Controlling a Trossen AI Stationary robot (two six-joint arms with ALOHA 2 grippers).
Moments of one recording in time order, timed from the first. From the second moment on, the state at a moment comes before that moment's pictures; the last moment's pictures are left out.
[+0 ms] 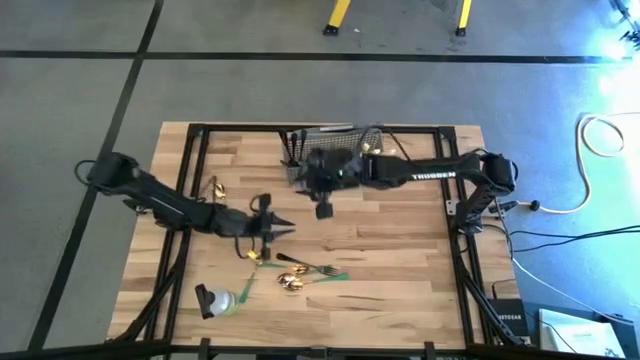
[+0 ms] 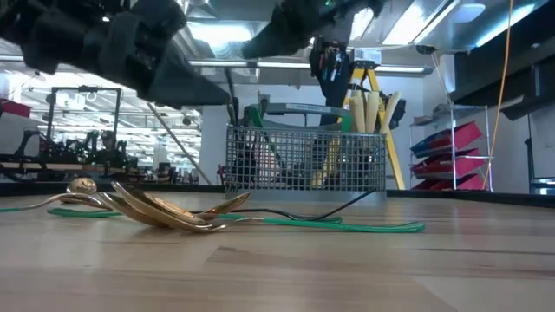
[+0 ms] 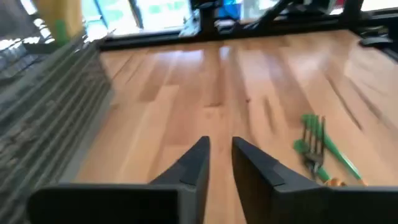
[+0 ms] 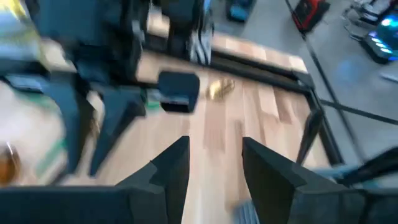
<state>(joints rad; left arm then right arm) -0.28 1.39 0.40 0.71 -0.40 0.02 -0.06 1.72 1.35 -0.14 -0.03 -0.30</state>
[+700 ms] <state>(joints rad) -0.42 1.66 0.43 0.81 -0.46 0.03 0.36 1.73 0.99 0.08 0.15 0.11</state>
